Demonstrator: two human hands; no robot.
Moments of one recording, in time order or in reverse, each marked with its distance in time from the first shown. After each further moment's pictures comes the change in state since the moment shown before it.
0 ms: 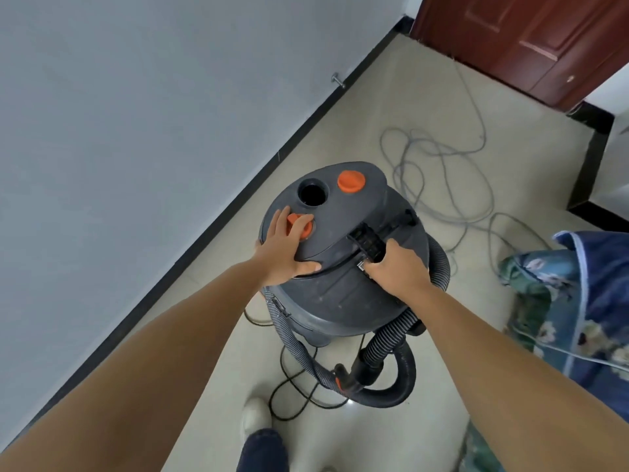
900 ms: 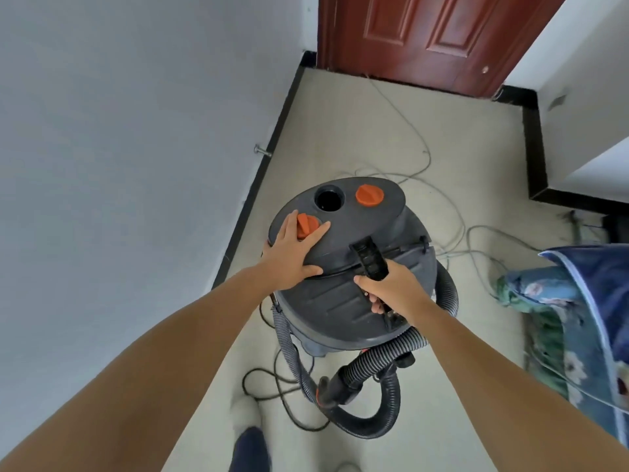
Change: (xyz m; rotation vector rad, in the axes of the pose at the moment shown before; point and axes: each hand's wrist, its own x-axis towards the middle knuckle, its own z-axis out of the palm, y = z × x) left_hand 0.334 0.095 -0.136 0.417 -0.200 0.295; right_hand 0.233 -0.016 -0.129 0.869 0.007 0.233
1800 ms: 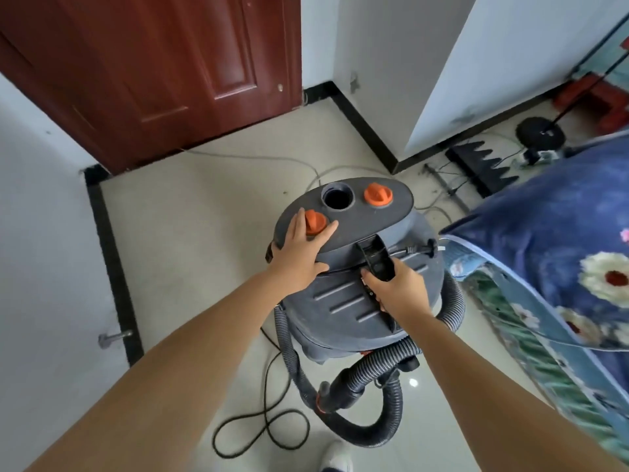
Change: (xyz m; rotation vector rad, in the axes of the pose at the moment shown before) left_hand 0.354 0.215 -0.107 0.205 -0.178 0.608; right_hand 0.163 -0.021 -0.214 0.227 0.842 0.256
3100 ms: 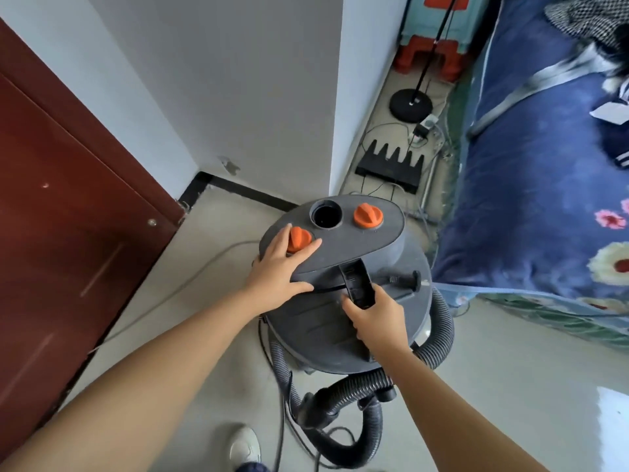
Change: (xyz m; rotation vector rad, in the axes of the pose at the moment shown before) left_hand 0.408 -0.003 -0.178 0.258 -0.238 0.622; right_hand 0.276 -0.153 0.005 0.384 0.473 0.449
